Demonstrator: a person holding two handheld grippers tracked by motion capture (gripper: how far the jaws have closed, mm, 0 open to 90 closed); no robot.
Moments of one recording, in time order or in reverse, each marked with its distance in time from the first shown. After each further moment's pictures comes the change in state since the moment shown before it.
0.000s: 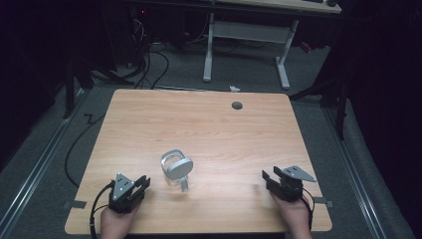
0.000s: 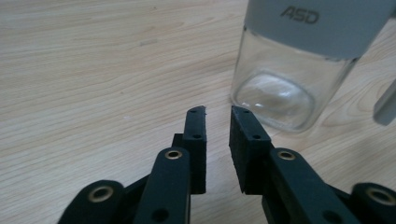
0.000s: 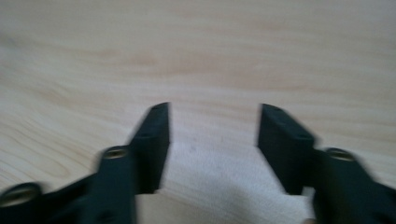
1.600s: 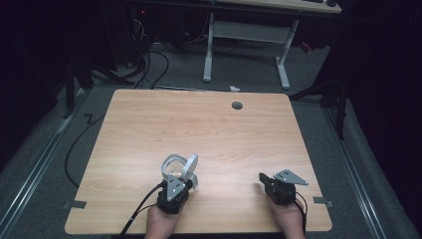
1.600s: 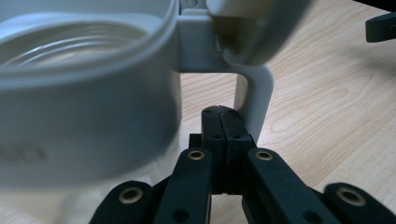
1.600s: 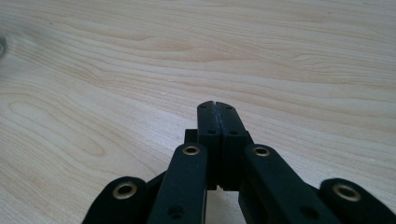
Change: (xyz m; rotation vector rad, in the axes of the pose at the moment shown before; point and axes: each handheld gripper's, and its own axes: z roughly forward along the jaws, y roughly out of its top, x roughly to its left) left arm -0.109 -0.049 0.047 0.005 -0.114 -0.033; right arm 0.017 -0.012 0.012 0.060 0.072 -0.072
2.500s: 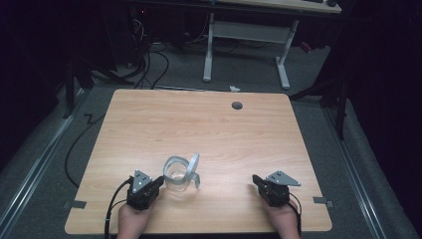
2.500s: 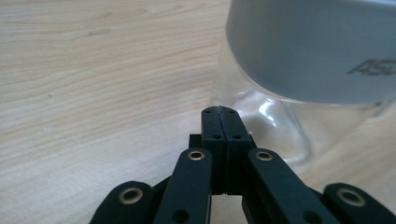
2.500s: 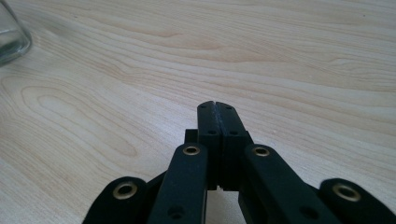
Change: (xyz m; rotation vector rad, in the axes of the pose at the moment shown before) left arm 0.068 0.035 -0.033 0.069 0.131 -0.027; right arm 0.018 0.001 0.005 0.009 0.035 -0.036
